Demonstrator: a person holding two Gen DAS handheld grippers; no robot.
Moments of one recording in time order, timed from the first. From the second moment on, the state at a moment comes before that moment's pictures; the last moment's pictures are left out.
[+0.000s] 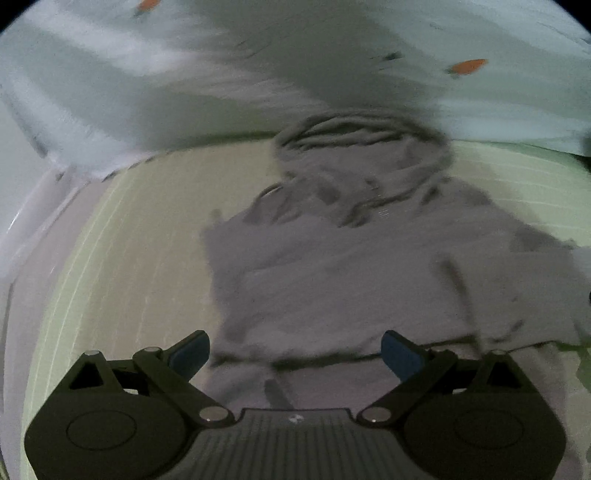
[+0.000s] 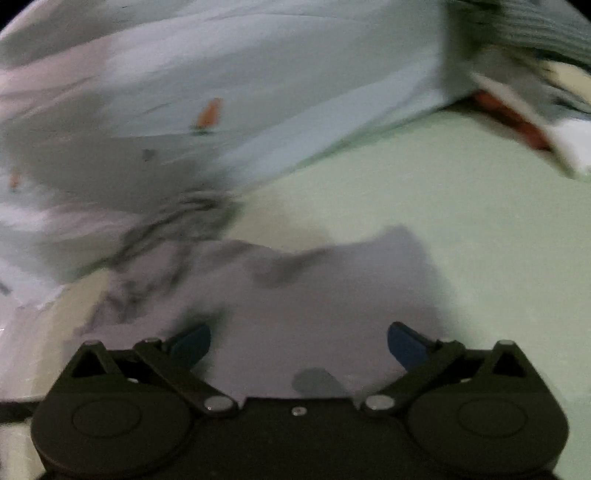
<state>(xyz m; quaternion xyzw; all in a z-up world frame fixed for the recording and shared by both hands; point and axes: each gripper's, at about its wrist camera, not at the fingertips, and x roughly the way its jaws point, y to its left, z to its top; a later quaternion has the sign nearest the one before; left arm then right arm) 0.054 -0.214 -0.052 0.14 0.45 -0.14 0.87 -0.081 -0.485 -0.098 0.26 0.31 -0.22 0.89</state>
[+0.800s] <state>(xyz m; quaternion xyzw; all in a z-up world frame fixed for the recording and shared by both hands) 0.053 -0.364 -0.088 0.22 0.44 -0.32 0.81 -0.127 -0.549 -0.136 0.24 0.40 -0.35 0.81</state>
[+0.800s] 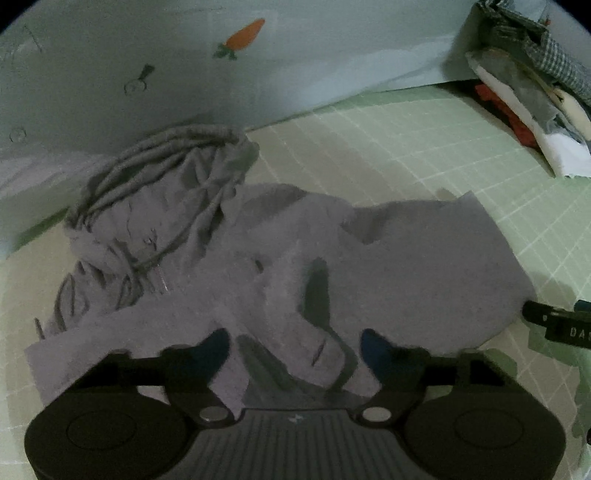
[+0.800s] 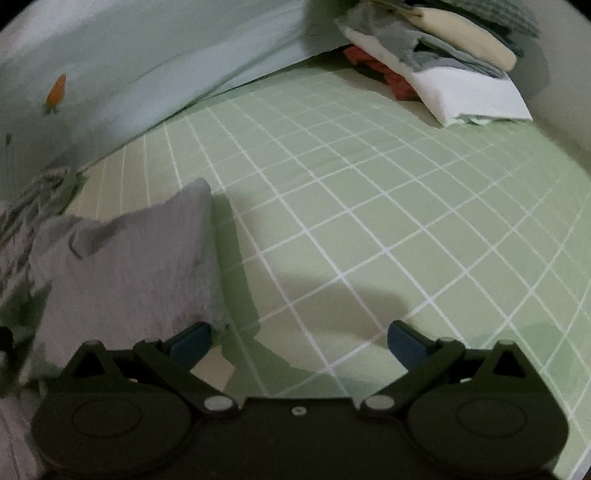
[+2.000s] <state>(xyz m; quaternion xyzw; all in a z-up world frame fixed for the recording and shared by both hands) 0.132 -0.079 -0.001 -0.01 0.30 -0.05 0.95 -0.112 -0.516 -0.137 0.20 0.44 -0.37 0.80</state>
